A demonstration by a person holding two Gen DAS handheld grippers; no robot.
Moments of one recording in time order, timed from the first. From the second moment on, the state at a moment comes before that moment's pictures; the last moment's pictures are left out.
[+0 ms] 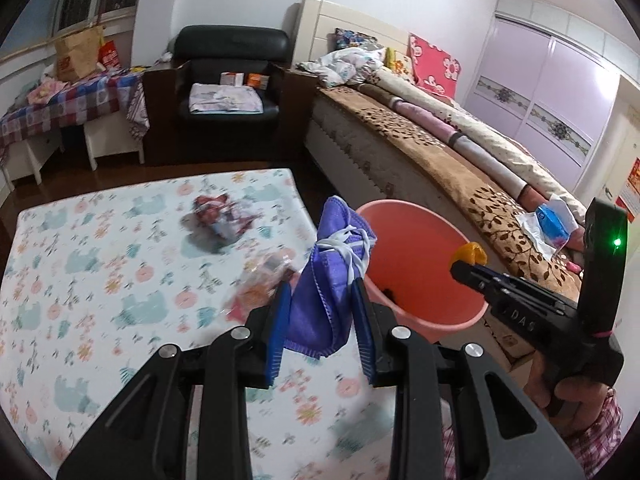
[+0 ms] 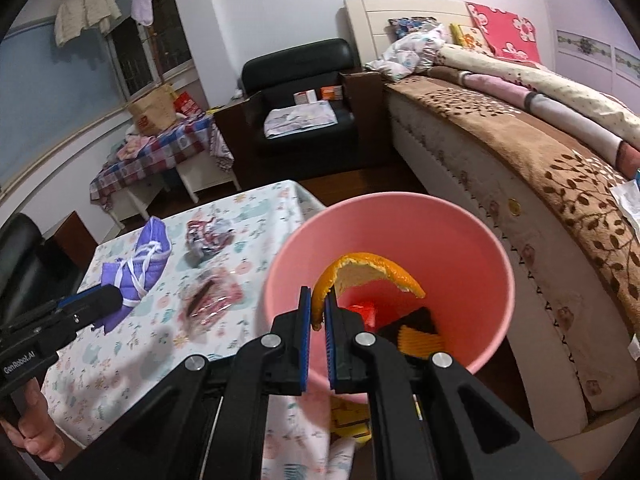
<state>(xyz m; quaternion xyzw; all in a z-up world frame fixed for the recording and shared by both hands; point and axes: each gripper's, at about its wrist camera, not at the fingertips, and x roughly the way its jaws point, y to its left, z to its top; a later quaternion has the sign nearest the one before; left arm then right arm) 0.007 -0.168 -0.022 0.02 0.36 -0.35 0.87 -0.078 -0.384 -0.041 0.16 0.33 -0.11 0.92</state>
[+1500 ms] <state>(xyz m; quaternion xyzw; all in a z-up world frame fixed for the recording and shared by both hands) 0.038 -0.306 -0.048 0.09 0.38 -0.42 0.82 -0.053 -0.439 -0.100 0.21 0.39 -0.13 0.89</state>
